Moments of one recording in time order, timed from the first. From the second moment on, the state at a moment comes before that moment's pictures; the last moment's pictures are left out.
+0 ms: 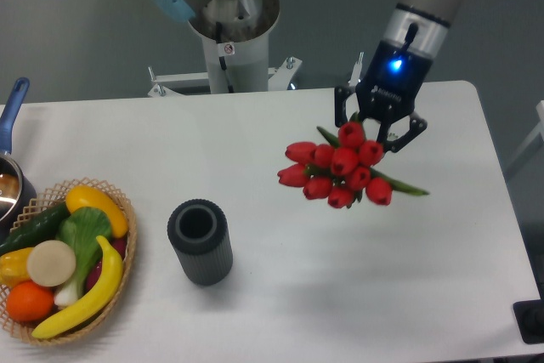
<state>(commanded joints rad) 2.89 -1.68 -1.73 -1.07 0.67 1.26</state>
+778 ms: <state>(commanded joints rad) 2.90 -1.68 -1.71 -1.07 0.66 1.26</state>
